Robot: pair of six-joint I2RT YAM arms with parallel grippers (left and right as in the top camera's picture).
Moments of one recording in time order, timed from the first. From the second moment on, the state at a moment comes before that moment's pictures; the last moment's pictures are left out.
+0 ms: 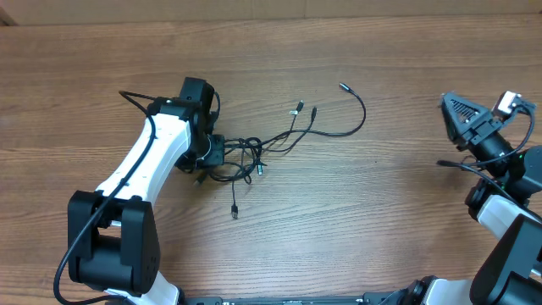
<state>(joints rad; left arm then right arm) -0.20 1.77 1.27 -1.00 0.04 -0.22 -0.54 1.57 0.56 1.19 -1.19 1.38</state>
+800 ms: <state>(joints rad) -0.27 1.77 1.27 -0.89 0.38 -0.18 0.44 1.57 0.55 0.57 -0.62 0.85</state>
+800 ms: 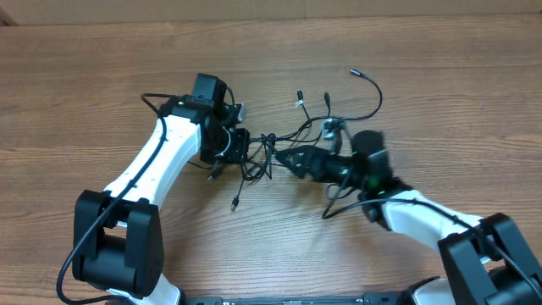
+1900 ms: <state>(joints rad) -0.33 1.77 1.27 -0.89 0.39 -0.15 0.62 1.70 0.59 0.59 -0.23 0.84</state>
